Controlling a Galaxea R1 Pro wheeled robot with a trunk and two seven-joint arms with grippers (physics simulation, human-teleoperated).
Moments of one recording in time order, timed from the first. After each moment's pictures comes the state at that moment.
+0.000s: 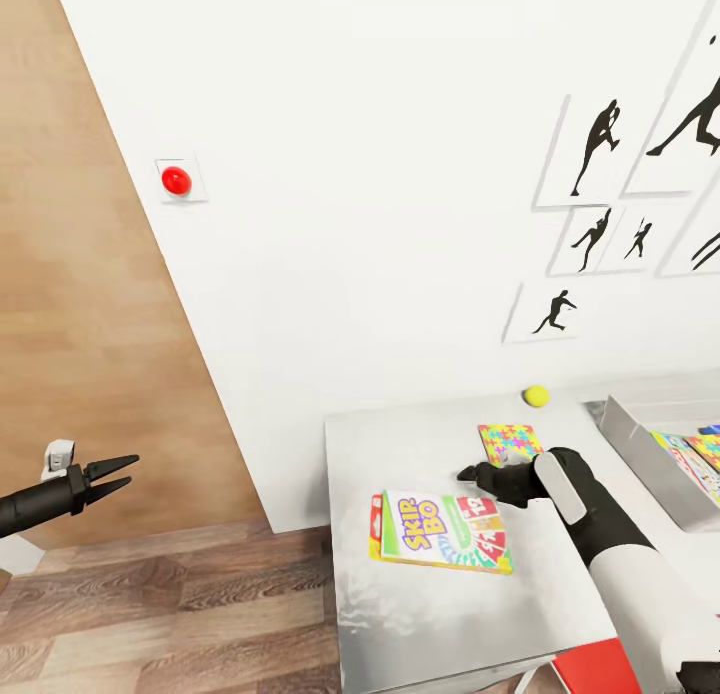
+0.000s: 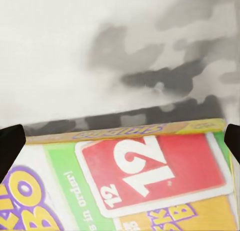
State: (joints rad) left arm -0.68 0.60 0.30 -0.56 0.34 0.78 -1.25; right arm -0.76 -0.18 0.02 -0.81 -0.66 0.98 -0.07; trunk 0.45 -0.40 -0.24
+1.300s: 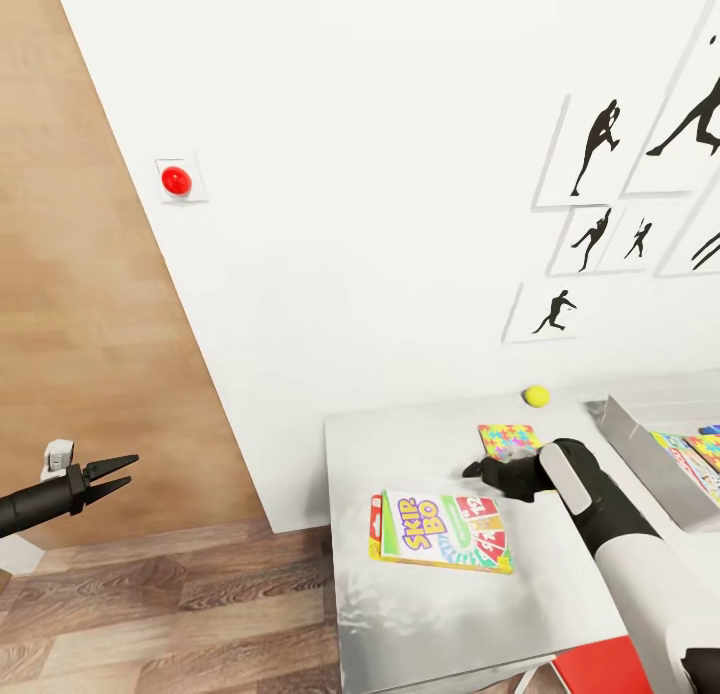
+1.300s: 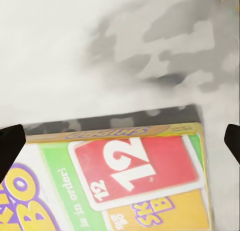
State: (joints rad) left arm -0.68 0.60 0.30 -0.56 0.34 0.78 -1.25; right arm -0.79 -0.20 0.04 -0.80 -0.66 1.02 -0.07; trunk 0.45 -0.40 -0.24
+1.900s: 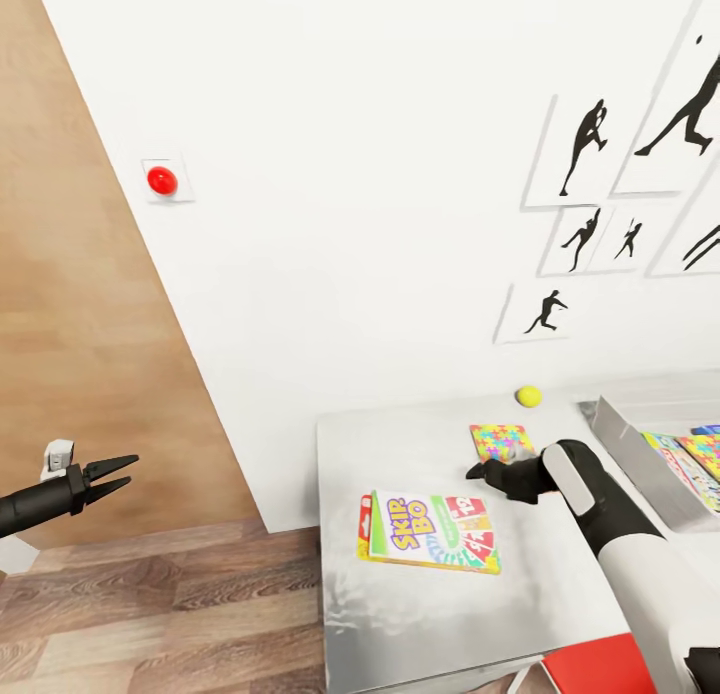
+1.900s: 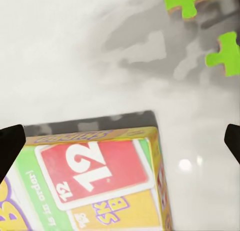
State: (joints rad) left arm -0.68 0.60 0.30 -0.56 0.34 0.78 -1.25; right arm -0.80 -0.21 0.04 -0.79 -0.66 1.02 -0.07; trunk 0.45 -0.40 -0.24
